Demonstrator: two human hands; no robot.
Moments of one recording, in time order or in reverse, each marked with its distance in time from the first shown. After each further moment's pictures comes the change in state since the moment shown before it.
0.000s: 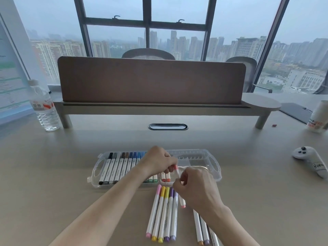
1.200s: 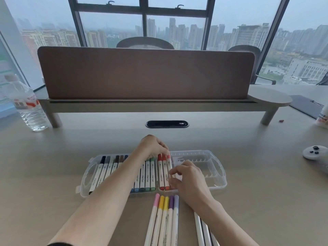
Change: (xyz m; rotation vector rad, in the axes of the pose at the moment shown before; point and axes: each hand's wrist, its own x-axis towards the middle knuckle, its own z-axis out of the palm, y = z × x) left_hand 0.100 -0.027 -0.015 0.161 0.037 -0.193; right_hand 0.052 0.016 0.041 0.176 -0.136 0.029
